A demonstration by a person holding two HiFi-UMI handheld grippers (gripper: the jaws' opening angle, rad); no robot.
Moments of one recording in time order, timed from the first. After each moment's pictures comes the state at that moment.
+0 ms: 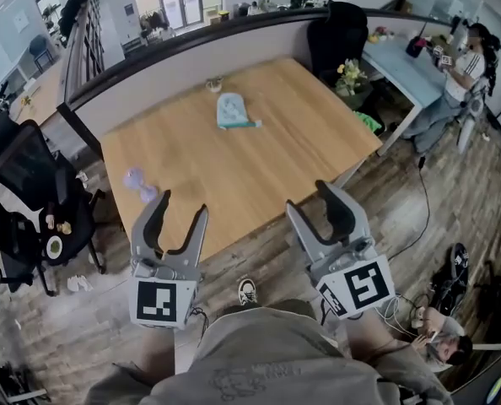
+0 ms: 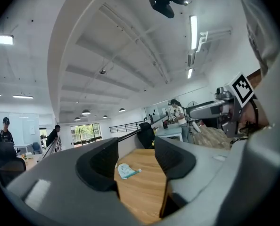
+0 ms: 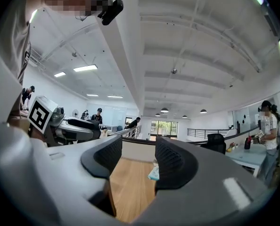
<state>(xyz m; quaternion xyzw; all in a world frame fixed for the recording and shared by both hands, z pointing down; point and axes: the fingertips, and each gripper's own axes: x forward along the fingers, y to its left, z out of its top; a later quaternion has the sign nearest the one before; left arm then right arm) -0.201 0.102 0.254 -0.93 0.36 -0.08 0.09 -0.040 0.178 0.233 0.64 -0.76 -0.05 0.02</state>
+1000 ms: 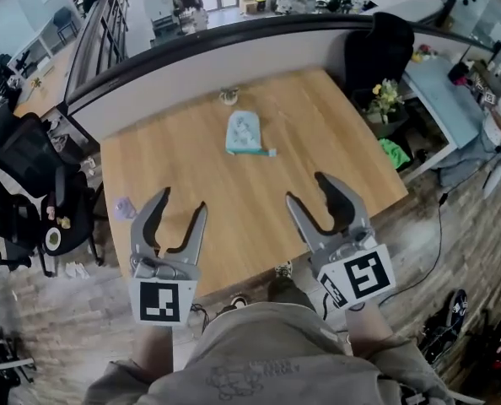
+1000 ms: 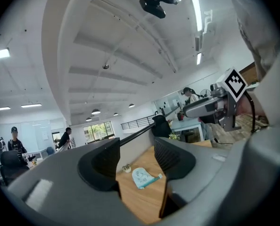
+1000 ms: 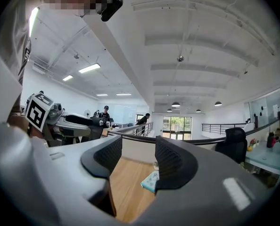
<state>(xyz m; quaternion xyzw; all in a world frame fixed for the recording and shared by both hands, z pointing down) -0.104 -0.069 0.268 -0.89 0.43 -0.11 0.11 0.071 -0.032 0.256 0.58 -0.82 -0.03 0.04</state>
